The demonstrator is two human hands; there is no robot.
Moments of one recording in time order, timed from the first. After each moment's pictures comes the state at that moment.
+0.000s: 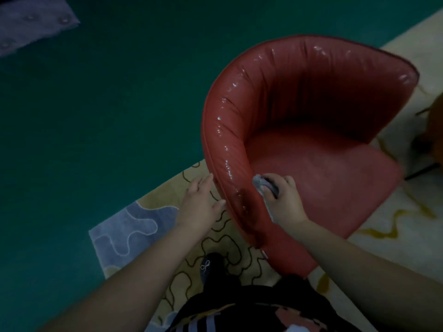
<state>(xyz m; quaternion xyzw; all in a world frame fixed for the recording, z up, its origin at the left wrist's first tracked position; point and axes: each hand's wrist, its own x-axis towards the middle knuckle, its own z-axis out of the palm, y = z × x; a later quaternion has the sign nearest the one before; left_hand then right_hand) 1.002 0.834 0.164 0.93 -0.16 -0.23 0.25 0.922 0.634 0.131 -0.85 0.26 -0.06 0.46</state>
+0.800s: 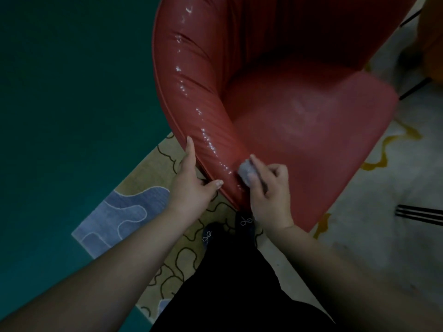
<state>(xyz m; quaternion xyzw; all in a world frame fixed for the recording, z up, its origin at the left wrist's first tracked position) 1.032 0.818 0.105 0.85 -0.14 -0.33 0.39 0.911 0.693 0.077 -0.80 0.33 -0.17 0.46</state>
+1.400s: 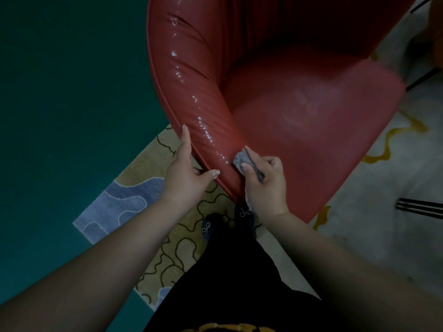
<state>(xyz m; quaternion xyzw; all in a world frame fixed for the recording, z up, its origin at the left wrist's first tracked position) 1.032 0.820 0.105 0.86 -0.13 -0.33 0.37 0.917 0.695 0.073 -0.73 0.38 -0.15 0.55</state>
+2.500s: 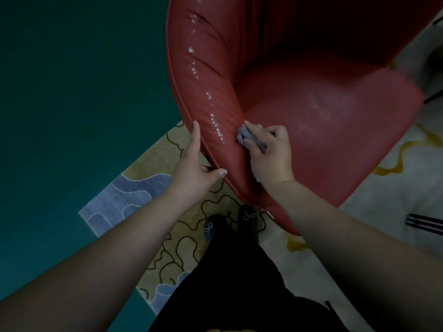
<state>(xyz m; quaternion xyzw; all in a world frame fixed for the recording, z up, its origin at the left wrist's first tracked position) 1.031 0.822 0.103 0.82 -0.11 -0.35 0.44 0.965 0.664 0.075 -0.78 0.32 -0.14 0.52</state>
